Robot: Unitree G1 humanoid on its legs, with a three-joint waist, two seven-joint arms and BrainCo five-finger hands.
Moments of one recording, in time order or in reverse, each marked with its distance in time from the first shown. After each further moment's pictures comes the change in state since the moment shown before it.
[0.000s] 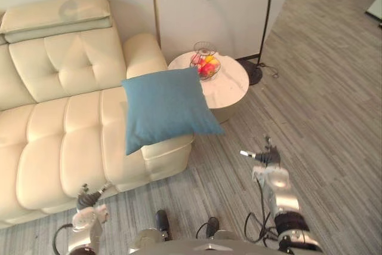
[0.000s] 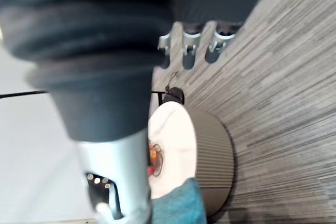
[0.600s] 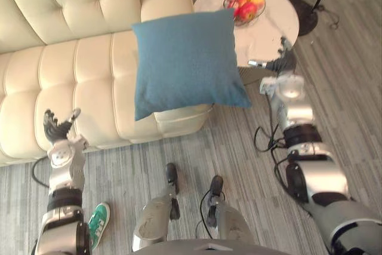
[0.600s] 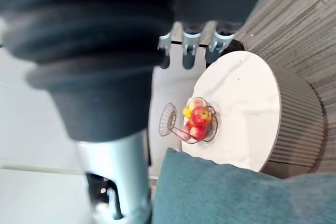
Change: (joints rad) left arm -0.409 0.150 0.017 -0.129 -0.148 -0.054 0.095; right arm -0.692 -0.226 0.138 0.226 0.155 0.022 -0.050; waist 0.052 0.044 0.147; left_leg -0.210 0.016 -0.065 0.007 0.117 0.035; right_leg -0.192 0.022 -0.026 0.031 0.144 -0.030
